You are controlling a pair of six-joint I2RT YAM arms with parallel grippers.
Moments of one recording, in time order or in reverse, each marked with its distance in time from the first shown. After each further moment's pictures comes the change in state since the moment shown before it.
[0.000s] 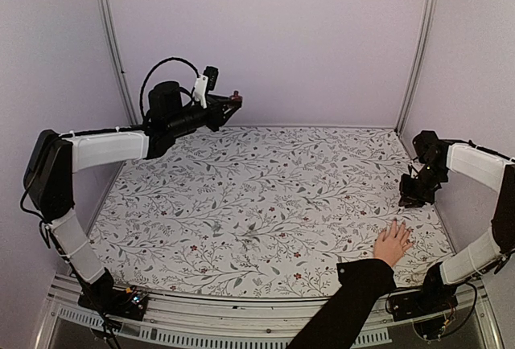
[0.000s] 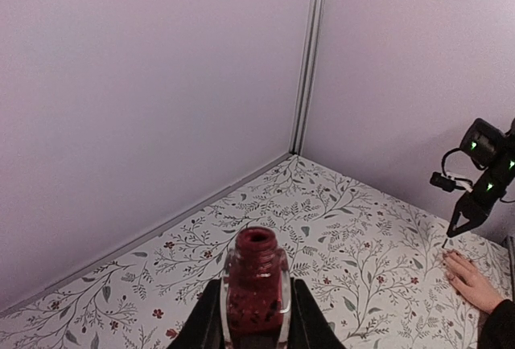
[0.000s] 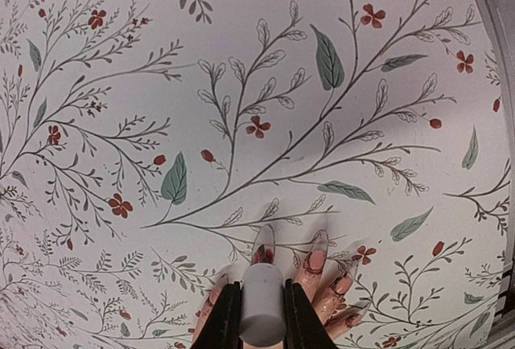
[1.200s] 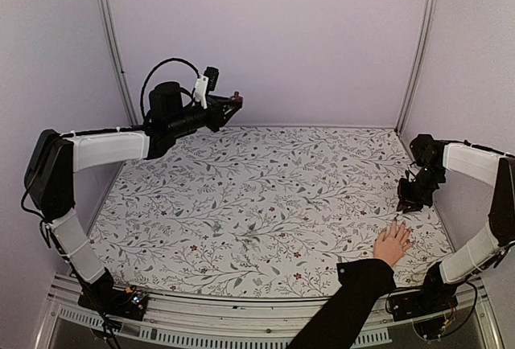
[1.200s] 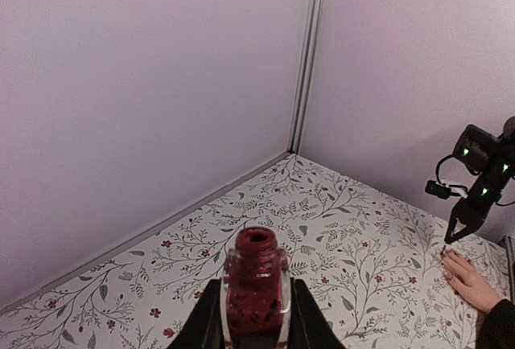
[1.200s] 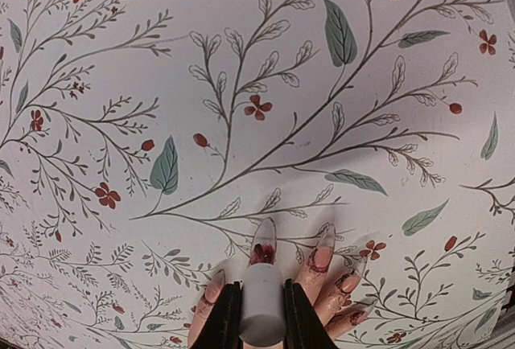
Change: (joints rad) left arm 0.000 0.006 0.000 0.002 0.007 -0.006; right arm 0.000 0.054 0.010 -0.027 -0.030 -0.012
